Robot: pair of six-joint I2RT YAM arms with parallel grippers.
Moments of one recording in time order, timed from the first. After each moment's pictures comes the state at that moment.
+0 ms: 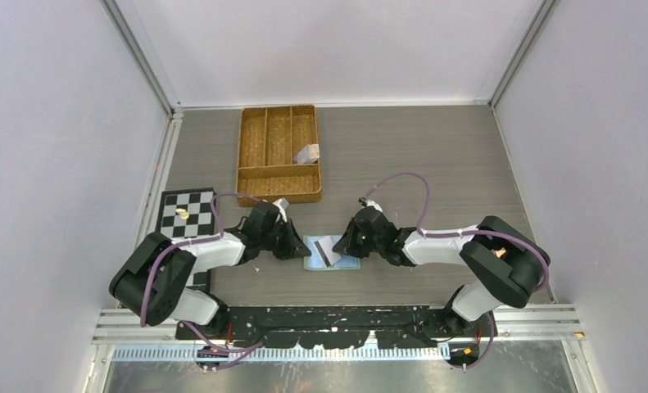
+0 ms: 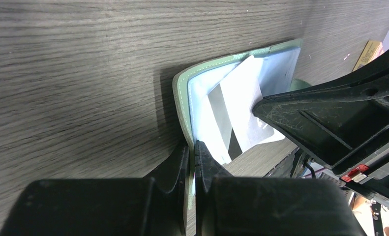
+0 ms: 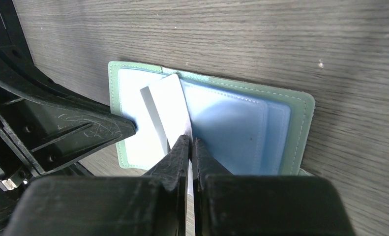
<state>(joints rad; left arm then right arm) -0.57 1.40 0.44 0.12 0.36 -0.87 0.83 1.54 0.55 0.22 -0.06 1.01</state>
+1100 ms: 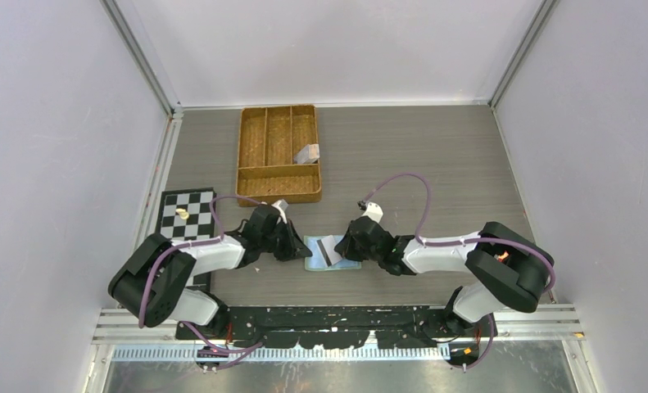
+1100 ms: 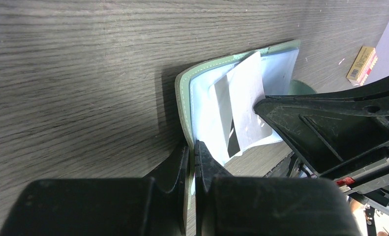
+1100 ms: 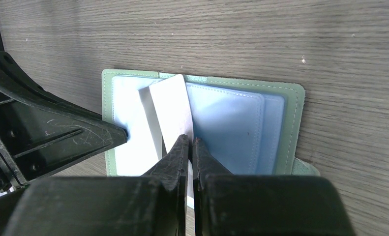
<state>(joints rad) -0.60 1.39 0.42 0.16 0.34 -0.92 0.94 1.49 0.52 0.23 0.17 0.99</state>
